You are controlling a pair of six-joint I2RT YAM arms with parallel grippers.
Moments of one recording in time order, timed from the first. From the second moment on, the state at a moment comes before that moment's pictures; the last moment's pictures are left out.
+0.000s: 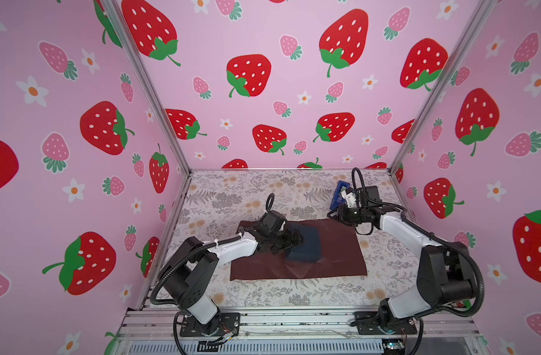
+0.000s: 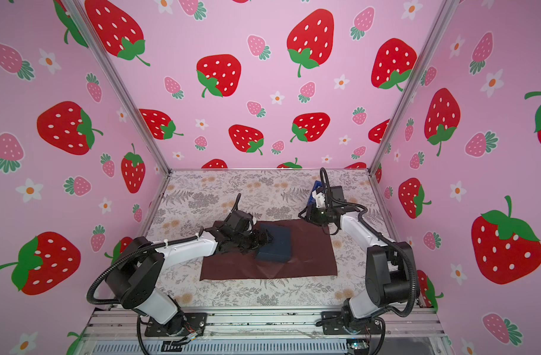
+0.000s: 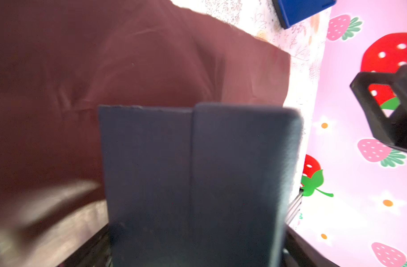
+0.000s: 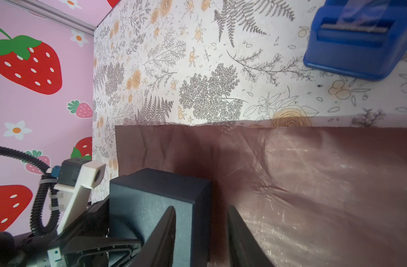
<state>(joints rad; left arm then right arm) -0.68 1.62 0.90 -0.16 0.35 -0.90 0.27 1.54 1.01 -0.40 -0.57 0.43</state>
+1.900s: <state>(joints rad) -0.65 1.58 0.95 -0.39 0.31 -0.83 0.47 1.60 0.90 -0.34 -0.57 0.41</state>
